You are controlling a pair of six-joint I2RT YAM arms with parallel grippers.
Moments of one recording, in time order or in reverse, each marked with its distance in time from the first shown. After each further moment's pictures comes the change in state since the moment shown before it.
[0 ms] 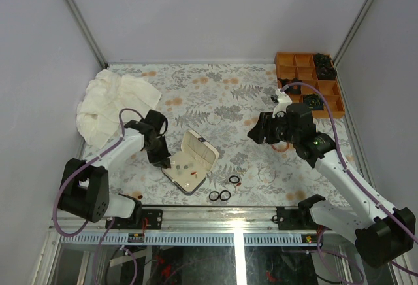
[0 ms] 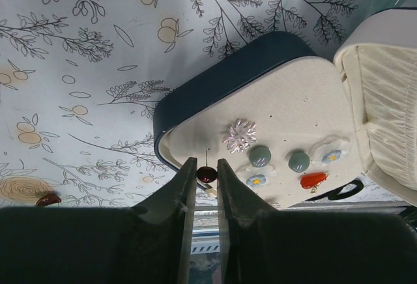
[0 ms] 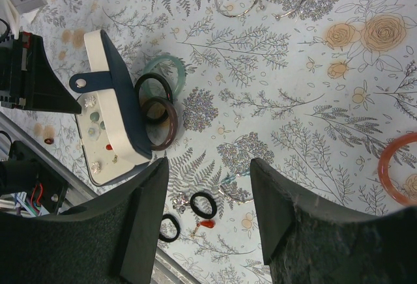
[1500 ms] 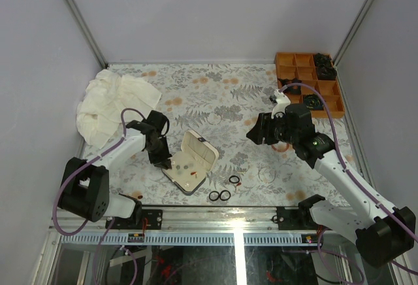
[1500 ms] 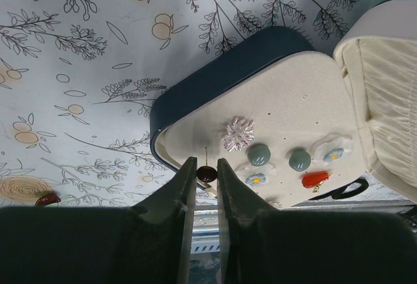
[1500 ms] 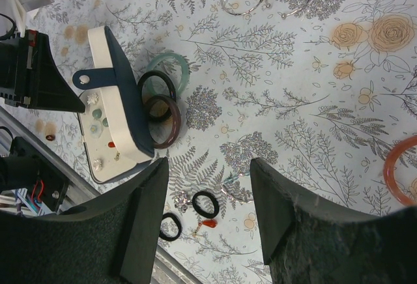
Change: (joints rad) left arm -0.023 0.006 0.000 0.000 -0.013 0.000; right arm 0.016 0.000 -0.004 0.008 -0.001 0.000
